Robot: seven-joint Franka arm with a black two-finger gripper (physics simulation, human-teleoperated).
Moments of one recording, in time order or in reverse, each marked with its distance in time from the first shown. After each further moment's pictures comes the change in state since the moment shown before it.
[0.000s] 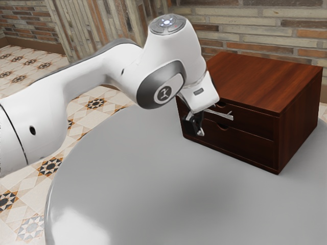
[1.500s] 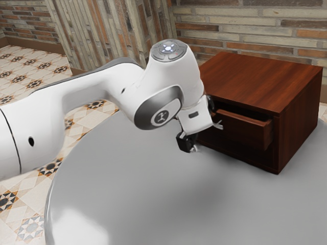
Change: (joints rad) arm 0.012 -0.058 0.000 -0.189 0.048 0.102 0.065
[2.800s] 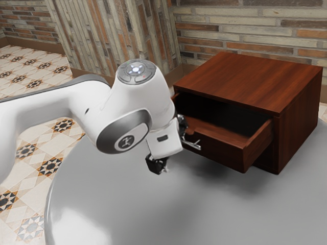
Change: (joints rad) arm -0.002 -0.269 0.034 -0.352 -0.012 0.045 0.000
